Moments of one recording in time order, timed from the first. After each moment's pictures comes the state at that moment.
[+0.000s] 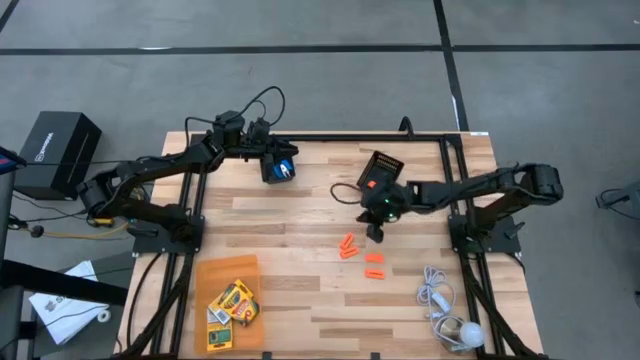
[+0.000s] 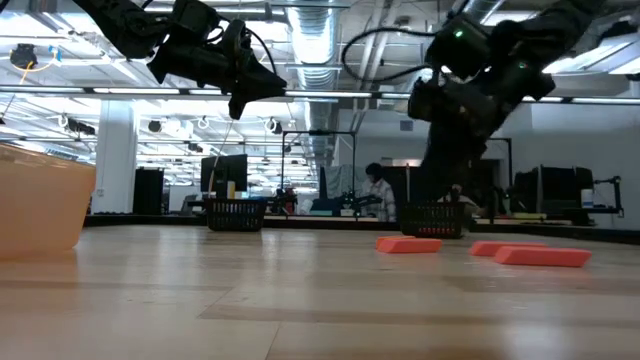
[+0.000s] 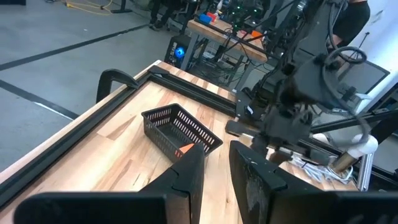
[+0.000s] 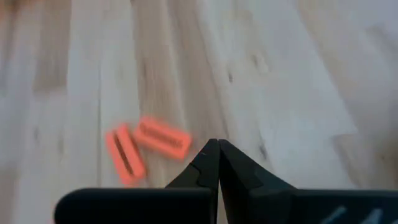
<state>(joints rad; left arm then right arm) 0.66 1.28 0.75 0.31 0.53 -0.24 -0.11 1.43 0.64 -0.05 -0.11 0.18</state>
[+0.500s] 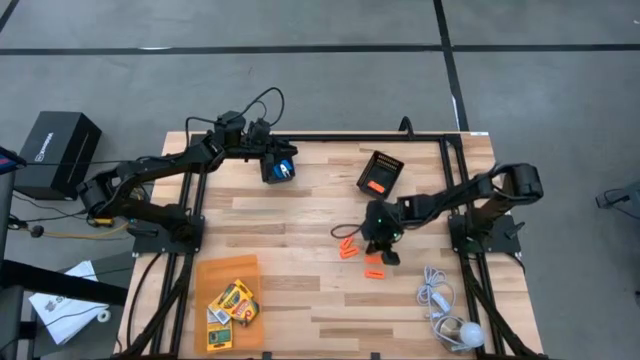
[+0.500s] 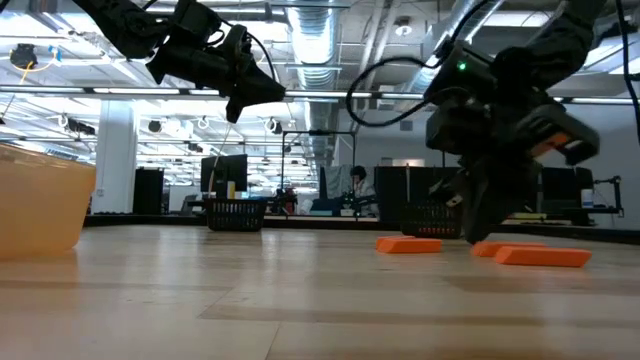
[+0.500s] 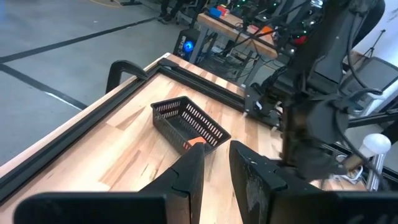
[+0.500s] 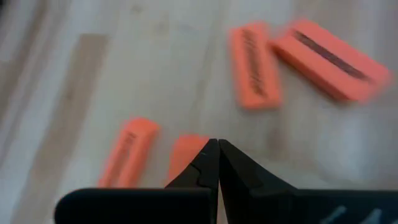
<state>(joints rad) 0.66 1.28 0.75 0.27 0.50 -0.24 -0.01 1.59 0.60 -0.01 -0.41 -0.05</state>
